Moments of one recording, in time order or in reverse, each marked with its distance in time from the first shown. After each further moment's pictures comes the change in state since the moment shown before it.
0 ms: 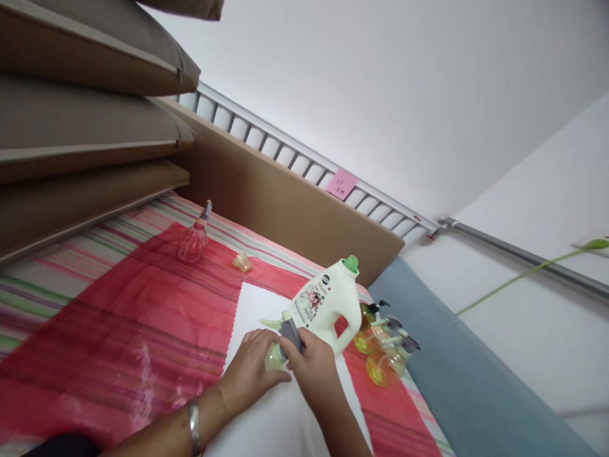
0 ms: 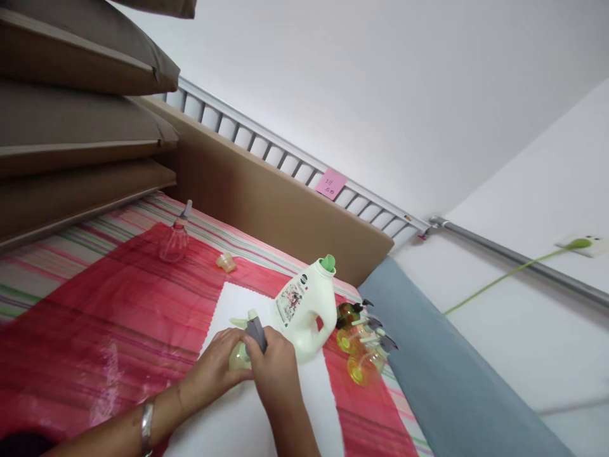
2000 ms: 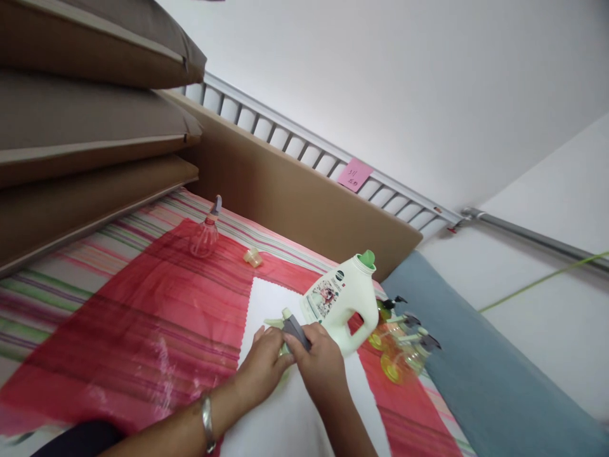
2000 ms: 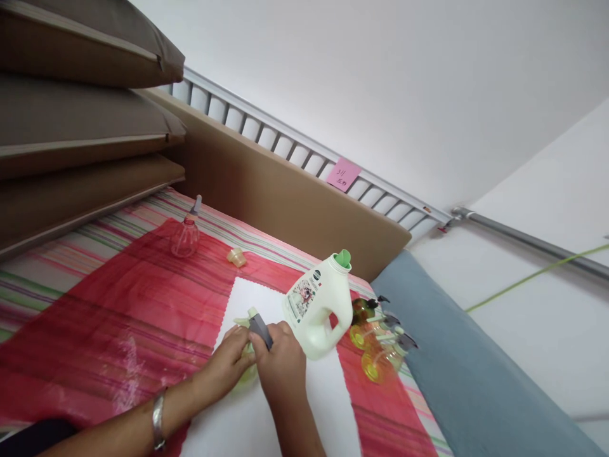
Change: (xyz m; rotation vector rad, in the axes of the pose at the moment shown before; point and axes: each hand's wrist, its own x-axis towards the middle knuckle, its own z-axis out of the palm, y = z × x) left_hand -0.002 -0.002 0.003 -0.039 0.002 -0.111; right_hand 0.002 -0.008 0.018 -0.150 0.011 -0.024
